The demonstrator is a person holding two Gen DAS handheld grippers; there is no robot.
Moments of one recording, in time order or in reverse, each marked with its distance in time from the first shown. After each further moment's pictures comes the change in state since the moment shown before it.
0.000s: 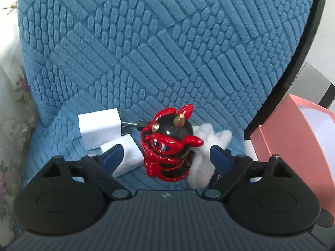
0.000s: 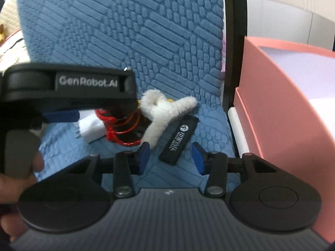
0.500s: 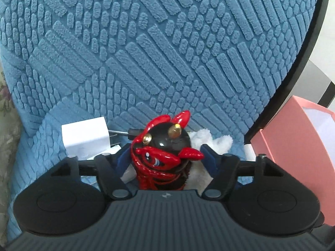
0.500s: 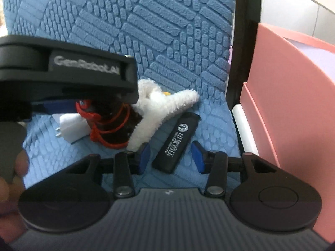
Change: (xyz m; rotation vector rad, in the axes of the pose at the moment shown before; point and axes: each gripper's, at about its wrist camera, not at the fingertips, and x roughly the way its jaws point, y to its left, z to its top) left arm 0.028 -0.004 0.011 0.022 0.005 -0.030; right arm 0.038 0.007 0.003 -0.049 0.032 -0.042
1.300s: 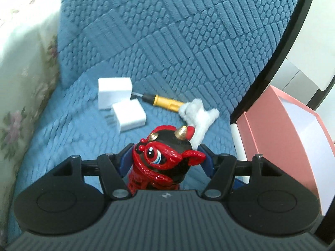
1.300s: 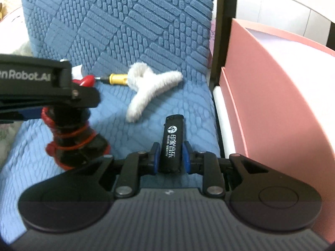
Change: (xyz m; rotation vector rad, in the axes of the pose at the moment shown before) left arm -0.090 -0.002 -0.058 -0.131 0.006 0.016; right arm -0.064 -0.020 -0.034 -0.032 0.054 0.000
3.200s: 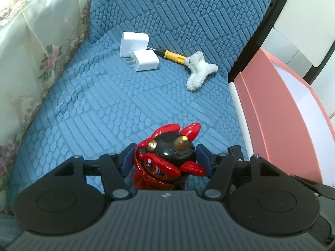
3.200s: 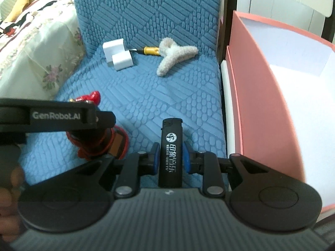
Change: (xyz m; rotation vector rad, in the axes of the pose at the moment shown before) left arm -0.064 -0.004 -0.079 -0.042 0.070 0.029; right arm -0.087 -0.002 -0.048 -0.068 0.033 0.113
